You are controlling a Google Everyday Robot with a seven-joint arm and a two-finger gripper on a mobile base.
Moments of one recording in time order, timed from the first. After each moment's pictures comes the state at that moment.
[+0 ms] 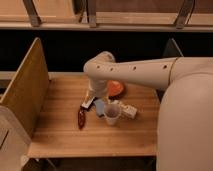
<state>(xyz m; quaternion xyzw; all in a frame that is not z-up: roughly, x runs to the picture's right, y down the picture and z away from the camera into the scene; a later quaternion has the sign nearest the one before) -0.041 0.073 0.756 -0.25 0.20 0.70 0.64</state>
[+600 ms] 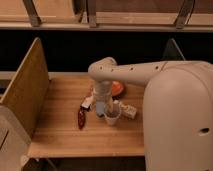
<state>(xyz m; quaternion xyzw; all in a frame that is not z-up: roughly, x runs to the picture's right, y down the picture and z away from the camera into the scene) -0.021 0.110 0.784 -0.28 0.29 0.70 0.58</state>
